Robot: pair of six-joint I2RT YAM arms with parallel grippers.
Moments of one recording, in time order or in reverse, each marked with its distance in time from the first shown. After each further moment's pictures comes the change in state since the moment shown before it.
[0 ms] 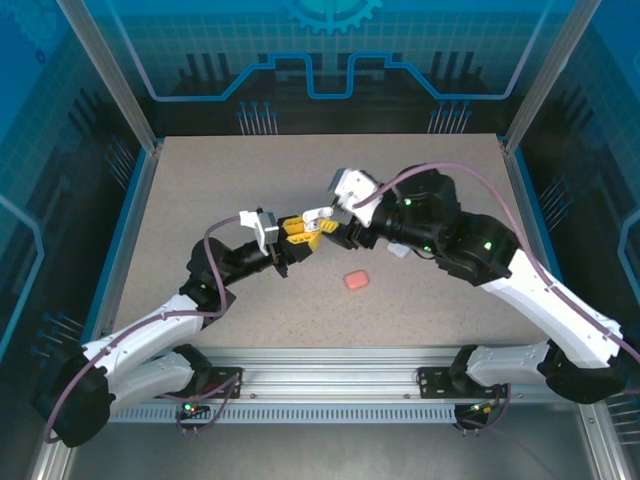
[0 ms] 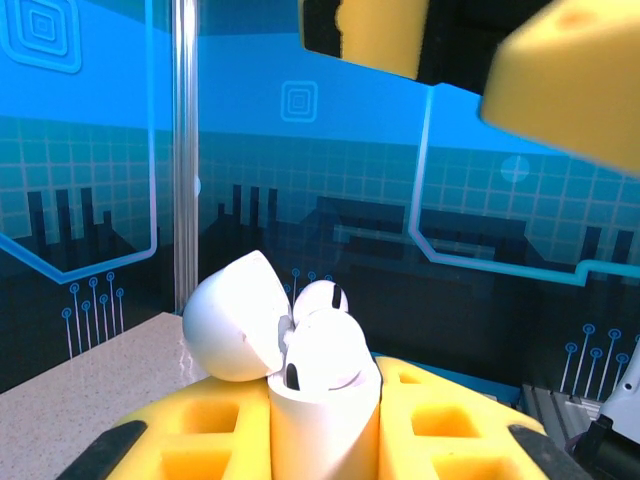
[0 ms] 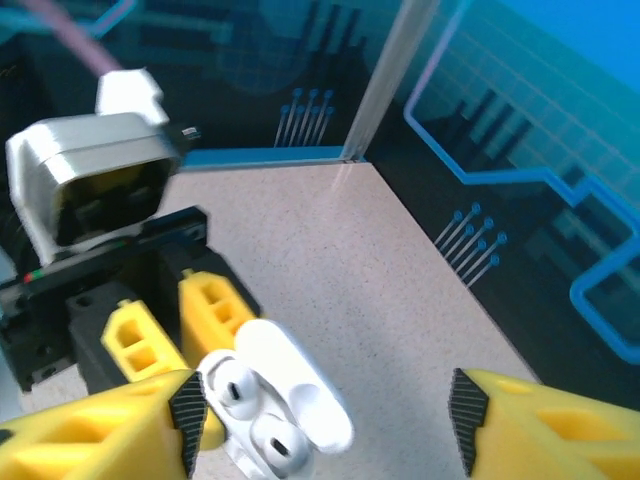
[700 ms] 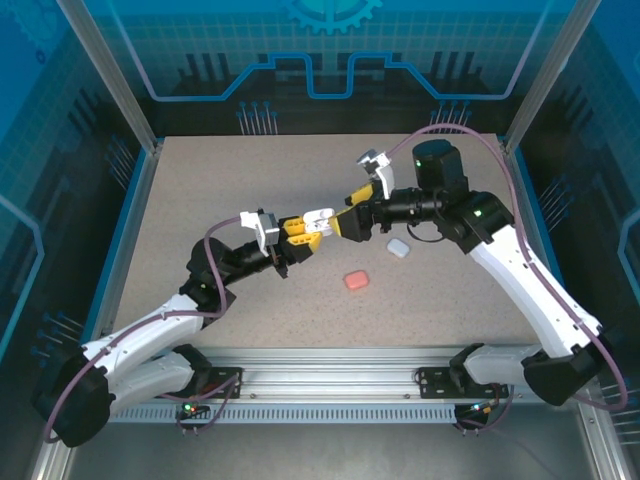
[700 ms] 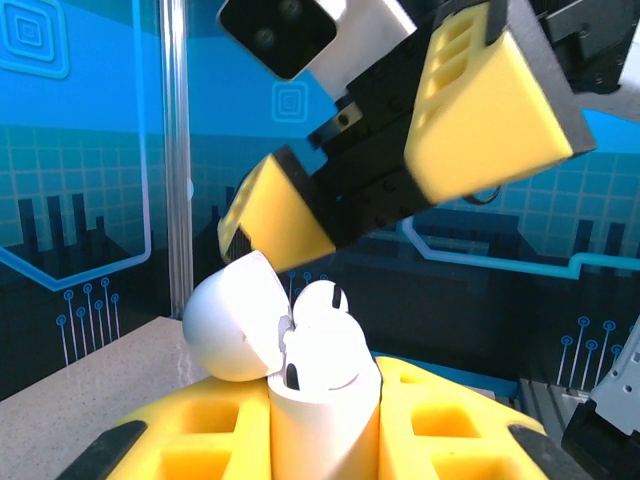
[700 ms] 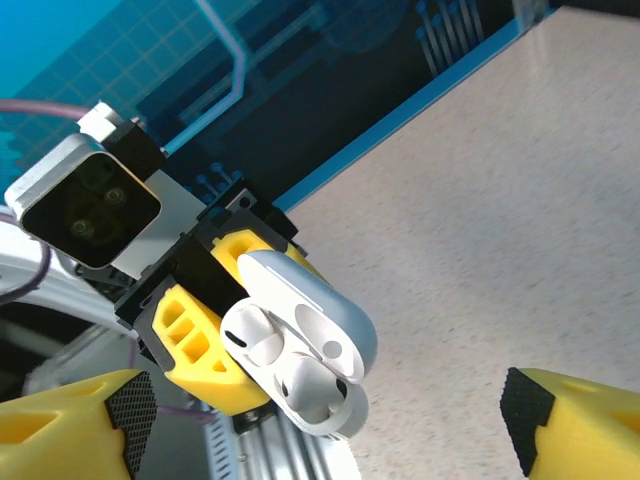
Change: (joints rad) left arm 0.000 0.005 0.006 0.000 0.020 0.019; right arm -0.349 0.088 -0.119 0.005 -0.739 0.499
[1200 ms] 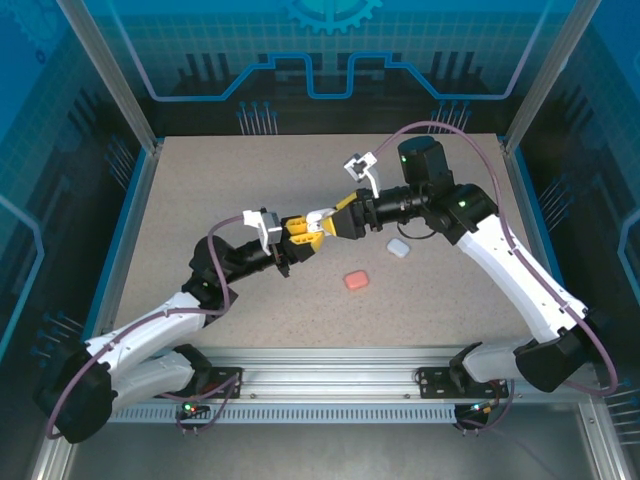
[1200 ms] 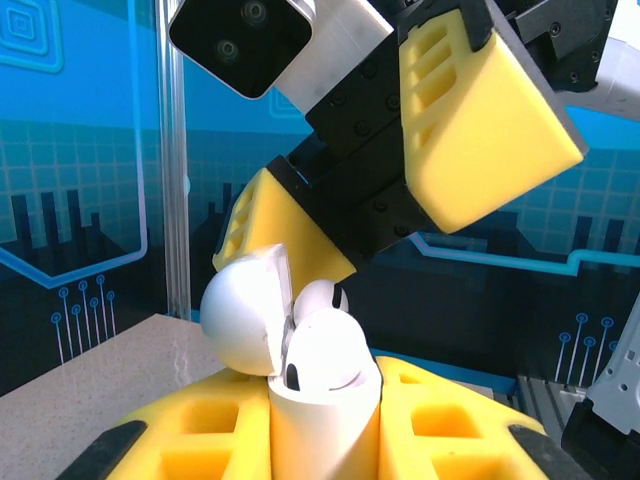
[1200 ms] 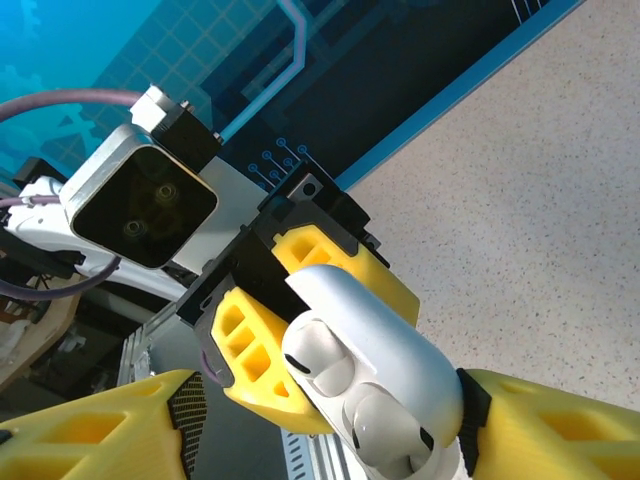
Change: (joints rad) left arm 0.000 0.022 0.007 0.008 0.008 0.000; right arm 0.017 0.060 0.031 -0.002 -0.128 0.039
